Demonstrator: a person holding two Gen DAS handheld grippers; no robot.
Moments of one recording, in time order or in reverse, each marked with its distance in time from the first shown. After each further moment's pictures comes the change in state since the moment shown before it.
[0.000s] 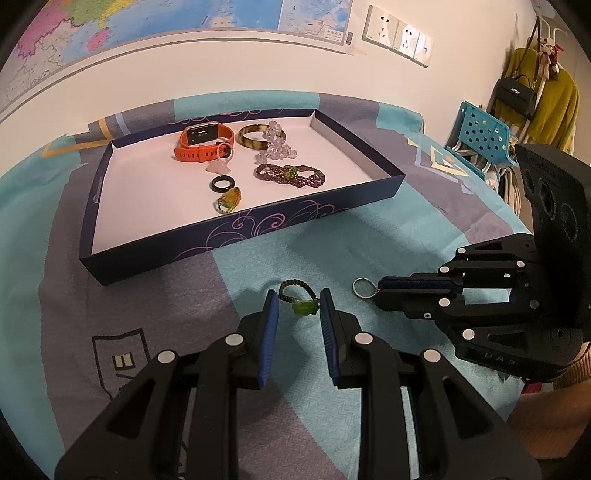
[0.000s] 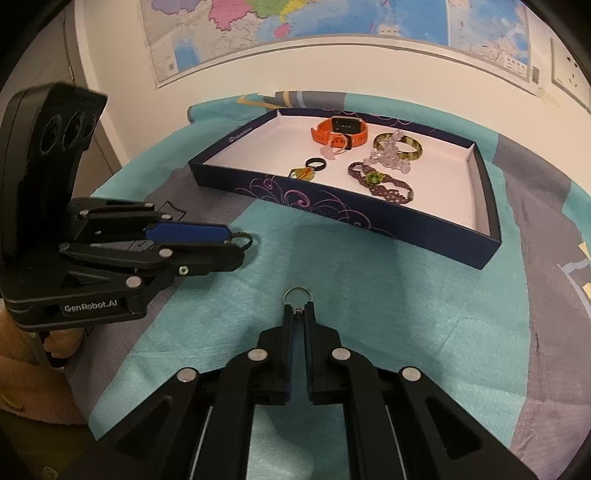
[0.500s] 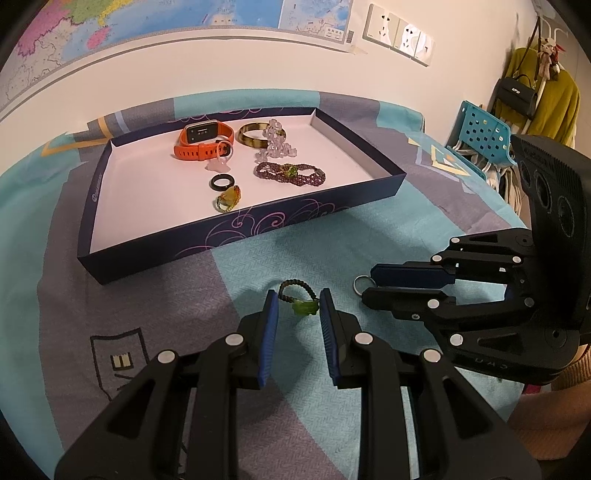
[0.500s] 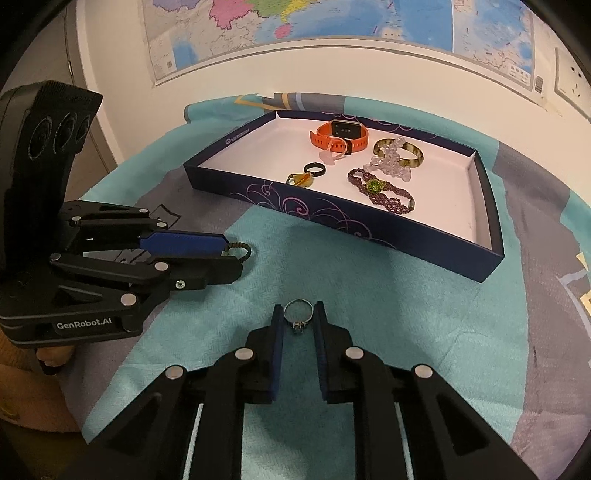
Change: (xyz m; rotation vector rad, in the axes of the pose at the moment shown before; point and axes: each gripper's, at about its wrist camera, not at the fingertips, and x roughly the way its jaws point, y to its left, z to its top) left arm 0.001 -0.001 -0.001 -0.001 0.001 0.001; right arm 0.005 0.005 0.007 -0.028 0.000 -0.020
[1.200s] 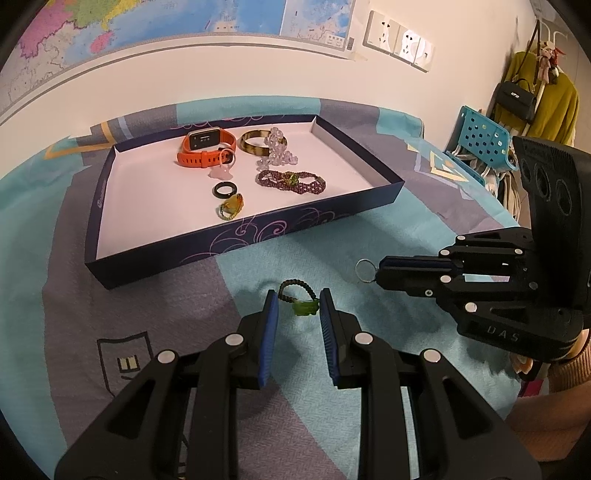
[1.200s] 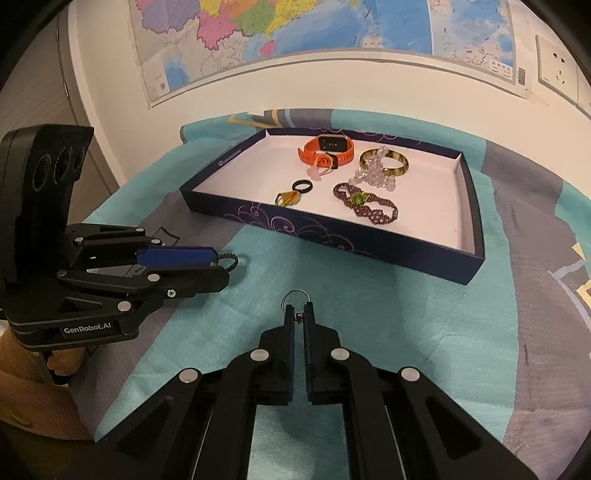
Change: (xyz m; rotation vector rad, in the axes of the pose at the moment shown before) left arm -0.006 0.001 0.003 -0.005 -0.019 -0.003; right arm -0.014 -0.013 0.001 0.051 -0.050 0.022
